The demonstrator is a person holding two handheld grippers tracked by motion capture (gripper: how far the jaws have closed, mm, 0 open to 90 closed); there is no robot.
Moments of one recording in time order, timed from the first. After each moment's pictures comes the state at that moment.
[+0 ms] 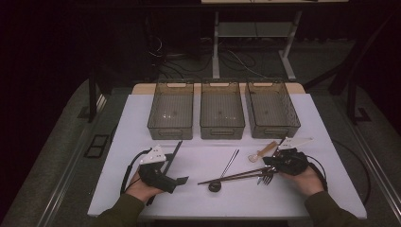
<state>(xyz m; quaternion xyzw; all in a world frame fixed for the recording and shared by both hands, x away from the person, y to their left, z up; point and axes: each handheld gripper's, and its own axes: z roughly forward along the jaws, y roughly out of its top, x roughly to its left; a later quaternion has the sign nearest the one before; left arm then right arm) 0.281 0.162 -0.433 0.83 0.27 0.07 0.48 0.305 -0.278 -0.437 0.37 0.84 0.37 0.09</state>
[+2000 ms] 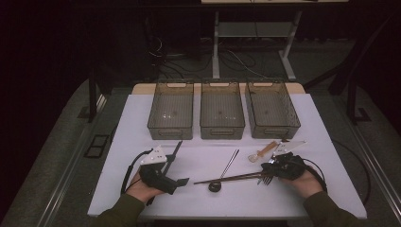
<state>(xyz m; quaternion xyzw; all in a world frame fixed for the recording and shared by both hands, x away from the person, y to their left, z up) 0.279 0.160 -0.433 0.83 0.27 0.06 0.48 0.294 -0.268 -0.440 0.35 0.87 0.33 0.08</state>
